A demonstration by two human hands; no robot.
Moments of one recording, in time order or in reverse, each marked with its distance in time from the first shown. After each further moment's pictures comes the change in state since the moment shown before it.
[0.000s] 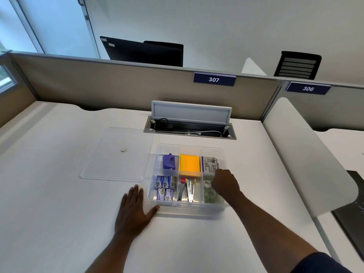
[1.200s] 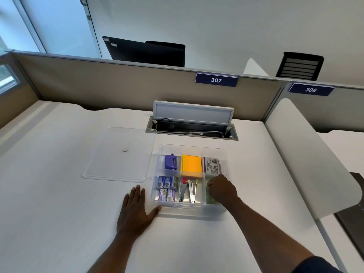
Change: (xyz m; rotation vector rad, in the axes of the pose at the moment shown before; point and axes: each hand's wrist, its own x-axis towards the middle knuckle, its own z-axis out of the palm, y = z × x) left_hand 0.002 -0.003 0.004 0.004 -0.007 -0.006; right_hand -0.008 -0.008 0.015 0.026 -0.159 0.054
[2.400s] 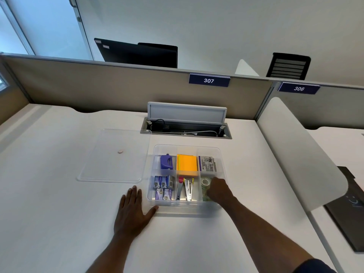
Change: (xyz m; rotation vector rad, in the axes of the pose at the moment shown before) left_hand -0.002 0.003 -0.007 -0.030 0.011 0.019; right_hand -0.011 0.005 0.003 0.056 -0.017 0.075
